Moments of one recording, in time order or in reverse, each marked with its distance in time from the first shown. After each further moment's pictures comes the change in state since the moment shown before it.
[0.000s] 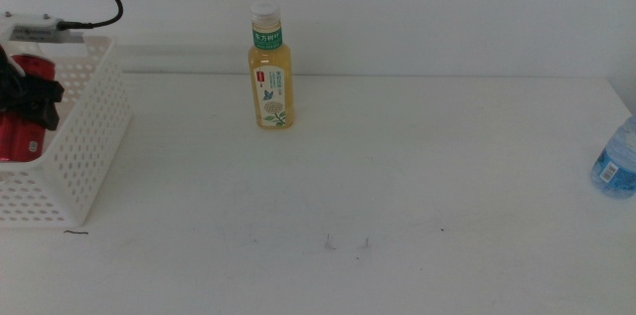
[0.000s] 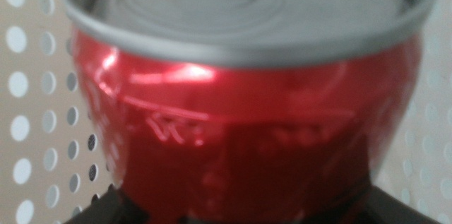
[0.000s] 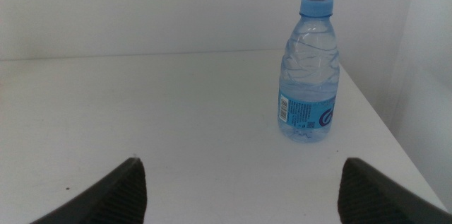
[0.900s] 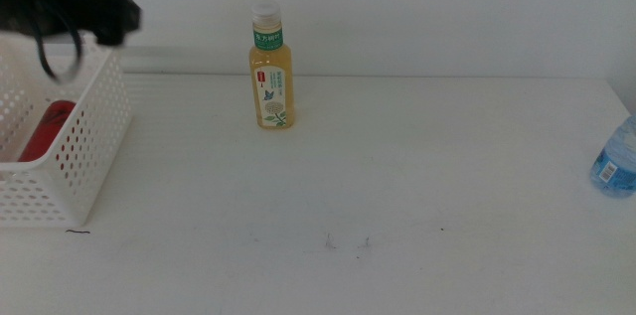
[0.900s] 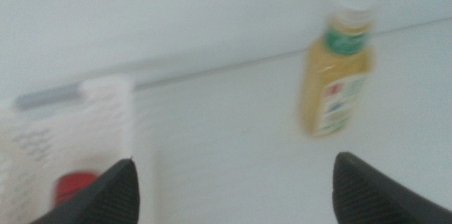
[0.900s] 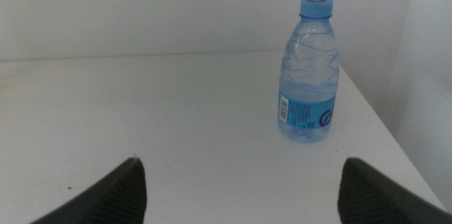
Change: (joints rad) left arm -0.417 -0.742 0.488 0.071 -0.396 -0.229; right arm 0.000 0.000 0.000 0.000 0.000 0.000
